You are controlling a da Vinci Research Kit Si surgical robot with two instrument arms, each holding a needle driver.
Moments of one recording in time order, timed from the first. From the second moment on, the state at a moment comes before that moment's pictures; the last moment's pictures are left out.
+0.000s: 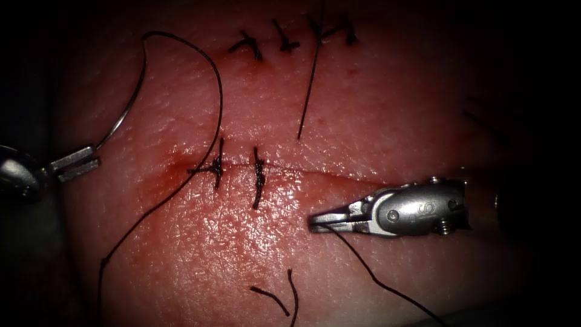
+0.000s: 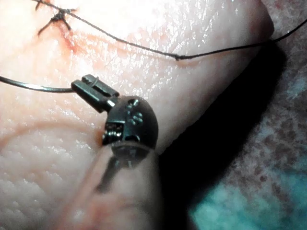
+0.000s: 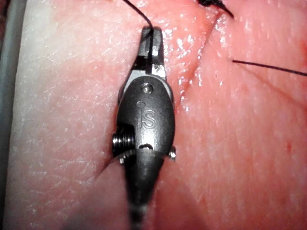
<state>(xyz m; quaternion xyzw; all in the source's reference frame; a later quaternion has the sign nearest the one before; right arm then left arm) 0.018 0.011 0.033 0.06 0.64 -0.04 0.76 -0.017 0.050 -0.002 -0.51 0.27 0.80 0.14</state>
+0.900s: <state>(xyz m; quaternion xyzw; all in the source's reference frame) 0.020 0.000 0.027 0.11 0.62 -0.16 0.76 -0.017 0.050 -0.002 -0.51 0.27 0.80 0.14</state>
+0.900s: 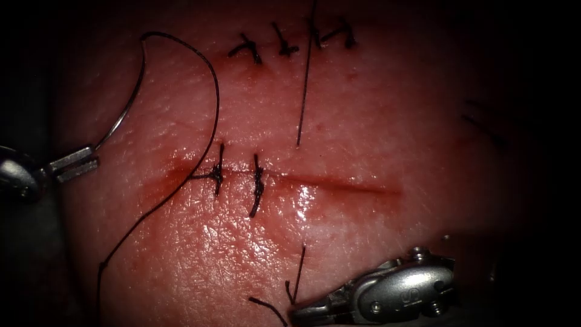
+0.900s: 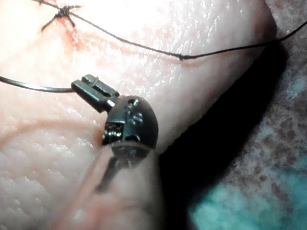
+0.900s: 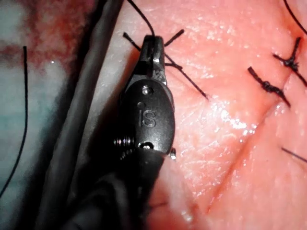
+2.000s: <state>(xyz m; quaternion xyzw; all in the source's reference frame) 0.021 -0.010 0.025 0.25 0.60 -0.22 0.73 -0.017 0.049 -0.001 -0.51 0.27 0.80 0.14</state>
